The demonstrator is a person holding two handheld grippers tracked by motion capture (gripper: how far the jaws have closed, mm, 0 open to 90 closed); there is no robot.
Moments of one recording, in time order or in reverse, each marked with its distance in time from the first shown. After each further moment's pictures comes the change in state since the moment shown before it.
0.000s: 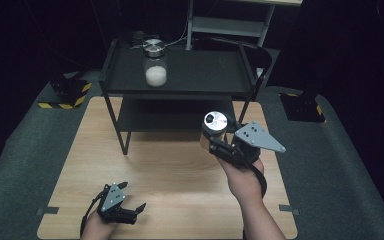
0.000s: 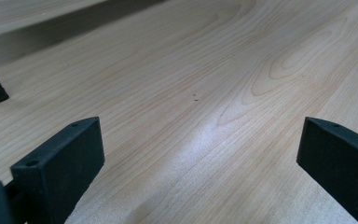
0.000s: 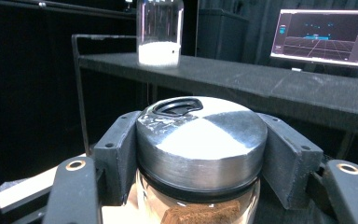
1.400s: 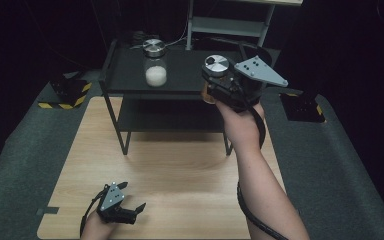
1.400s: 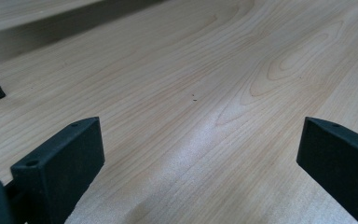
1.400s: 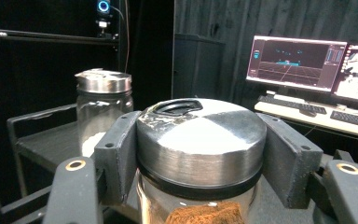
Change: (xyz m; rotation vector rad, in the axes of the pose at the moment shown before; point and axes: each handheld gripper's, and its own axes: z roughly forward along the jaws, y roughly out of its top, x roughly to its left) left arm 0.003 -0.001 0.000 -0.006 -0.013 -0.022; right arm -0.022 0.088 0.065 -0.047 -0.090 -0.018
